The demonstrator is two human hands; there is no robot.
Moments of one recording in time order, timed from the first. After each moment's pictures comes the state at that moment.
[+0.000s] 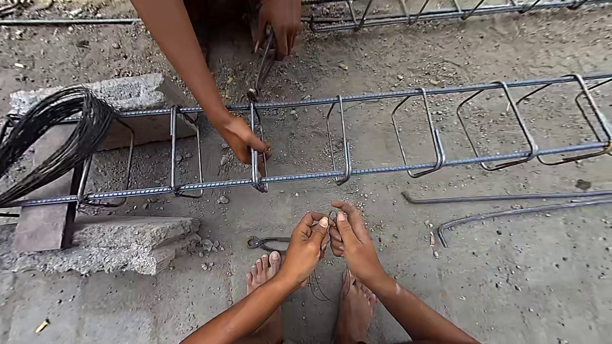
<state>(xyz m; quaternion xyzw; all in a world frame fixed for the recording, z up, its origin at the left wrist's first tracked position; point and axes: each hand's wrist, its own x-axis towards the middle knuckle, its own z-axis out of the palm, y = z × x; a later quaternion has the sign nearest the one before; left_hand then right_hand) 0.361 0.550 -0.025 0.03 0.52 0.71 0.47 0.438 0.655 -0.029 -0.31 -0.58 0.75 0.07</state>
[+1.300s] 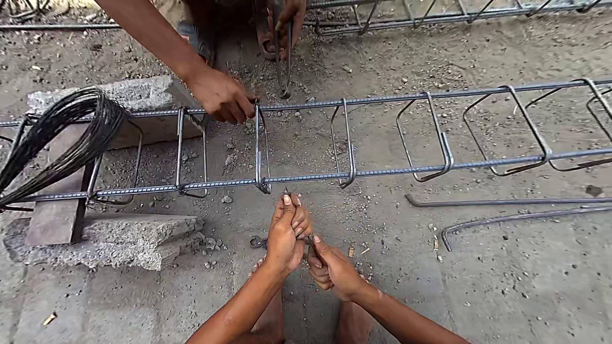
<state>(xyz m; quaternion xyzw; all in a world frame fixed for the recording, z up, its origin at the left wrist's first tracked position) 0.331 0.551 -0.017 -0.09 0.35 0.87 0.35 0.454 0.624 -0.051 -0.21 -0.39 0.89 -0.15</state>
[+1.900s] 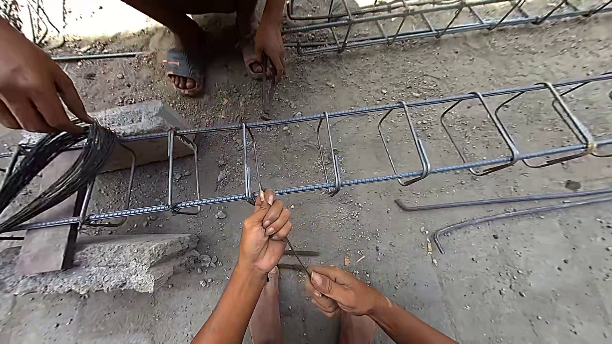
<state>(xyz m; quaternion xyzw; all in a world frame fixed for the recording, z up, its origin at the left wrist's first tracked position) 0.292 0.542 0.007 -0.08 0.18 0.89 0.41 0.467 0.648 -0.045 0.06 -0.42 0.90 -0.15</state>
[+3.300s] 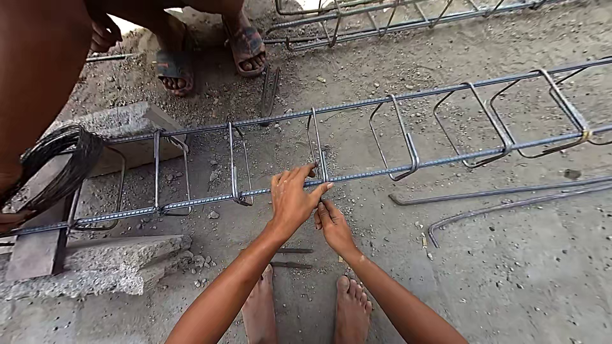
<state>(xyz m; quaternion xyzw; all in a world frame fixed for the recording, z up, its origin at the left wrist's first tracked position) 0.281 0.628 -0.029 0.38 0.86 0.31 0.12 0.414 0.694 -0.107 -0.30 -0.66 0.68 0.12</state>
